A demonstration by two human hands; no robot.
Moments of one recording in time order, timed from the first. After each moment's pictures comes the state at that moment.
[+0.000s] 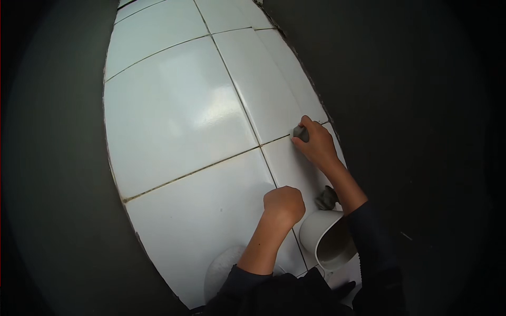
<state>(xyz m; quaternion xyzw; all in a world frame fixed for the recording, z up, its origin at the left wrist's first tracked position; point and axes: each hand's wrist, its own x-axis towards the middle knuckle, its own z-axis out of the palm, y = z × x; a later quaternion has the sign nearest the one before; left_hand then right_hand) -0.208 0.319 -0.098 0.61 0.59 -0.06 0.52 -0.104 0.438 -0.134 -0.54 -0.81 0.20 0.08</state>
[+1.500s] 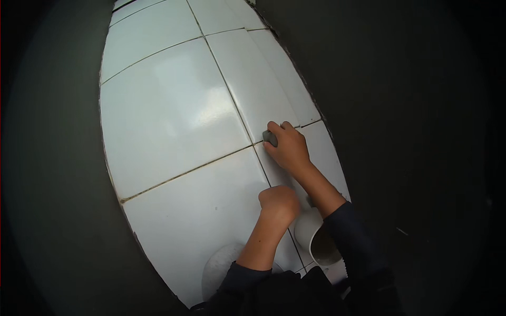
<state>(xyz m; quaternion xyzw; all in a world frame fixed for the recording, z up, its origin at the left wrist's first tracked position) -0.199 0.320 -0.097 0.61 0.61 -0.11 0.49 -0.144 0.414 -0.132 -0.53 -0.83 0.17 0.06</state>
